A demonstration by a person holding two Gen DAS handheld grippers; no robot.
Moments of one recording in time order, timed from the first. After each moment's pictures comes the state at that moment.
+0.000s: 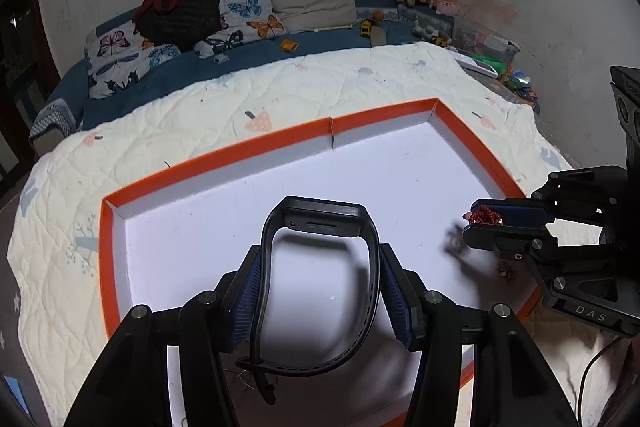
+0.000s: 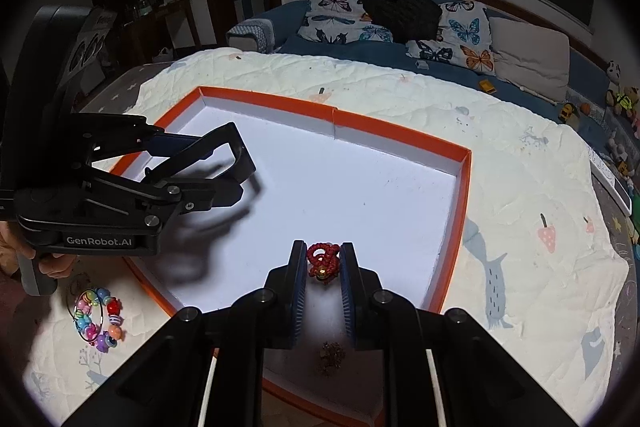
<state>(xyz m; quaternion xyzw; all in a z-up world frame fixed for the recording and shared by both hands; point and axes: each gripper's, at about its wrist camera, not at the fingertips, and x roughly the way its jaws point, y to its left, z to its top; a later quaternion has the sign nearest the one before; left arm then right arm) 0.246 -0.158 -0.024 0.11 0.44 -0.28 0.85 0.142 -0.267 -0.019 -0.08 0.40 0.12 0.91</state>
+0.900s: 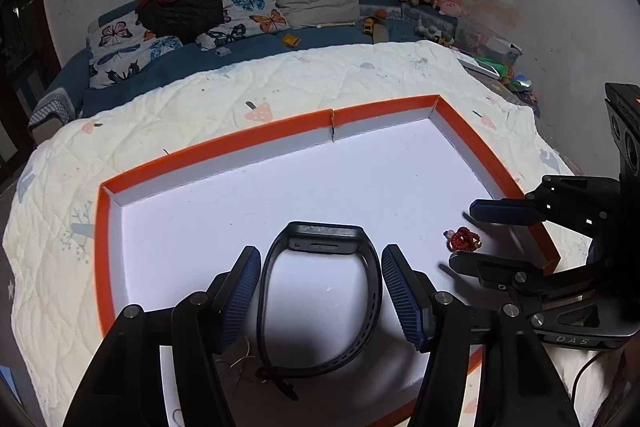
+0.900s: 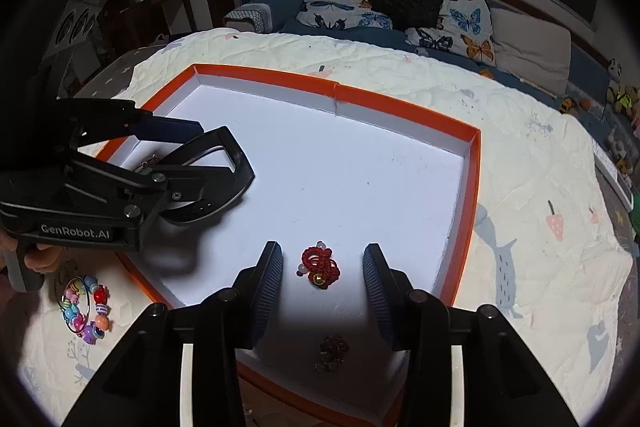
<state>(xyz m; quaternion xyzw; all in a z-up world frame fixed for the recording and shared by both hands) 0.243 -0.155 -0.023 0.09 0.45 -0.27 0.85 0.143 -0.263 -0.025 -0.09 0.42 0.12 0.90</state>
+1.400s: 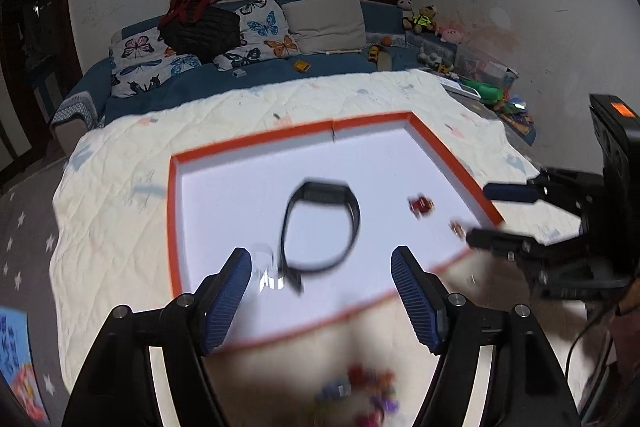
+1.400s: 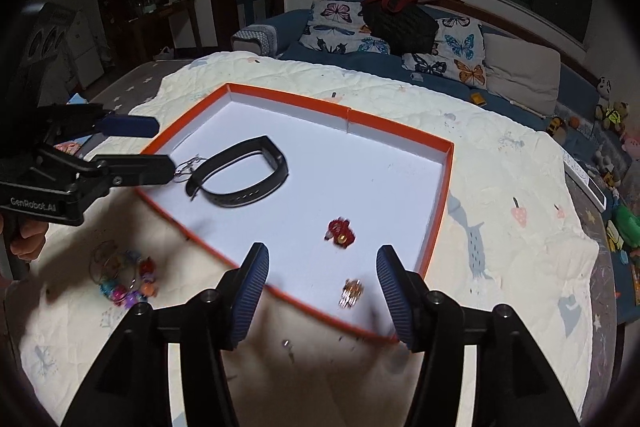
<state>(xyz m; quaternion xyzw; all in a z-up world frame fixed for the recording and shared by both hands) 0.152 -0.096 0.023 0.07 0.41 -0.27 0.87 0.081 -0.256 -0.001 -0.10 0.38 0.11 0.91</state>
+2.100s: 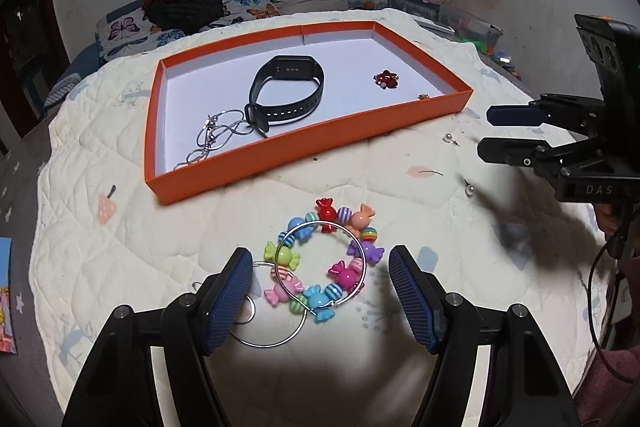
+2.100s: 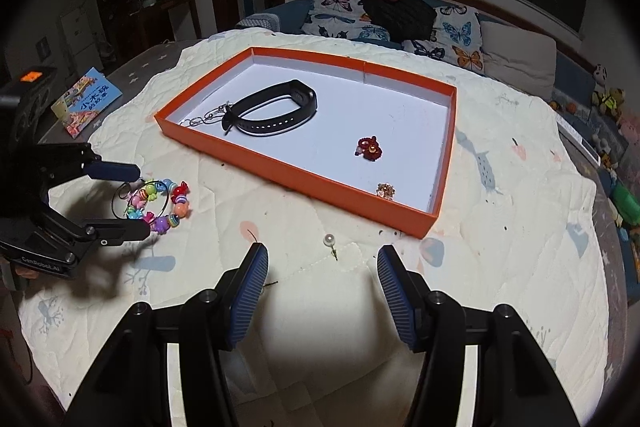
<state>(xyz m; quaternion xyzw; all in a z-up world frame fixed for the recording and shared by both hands) 0.058 -0.071 -0.038 0.11 0.45 -0.28 0.84 0.033 -0.255 -0.025 -0.08 0.39 0.11 0.91</state>
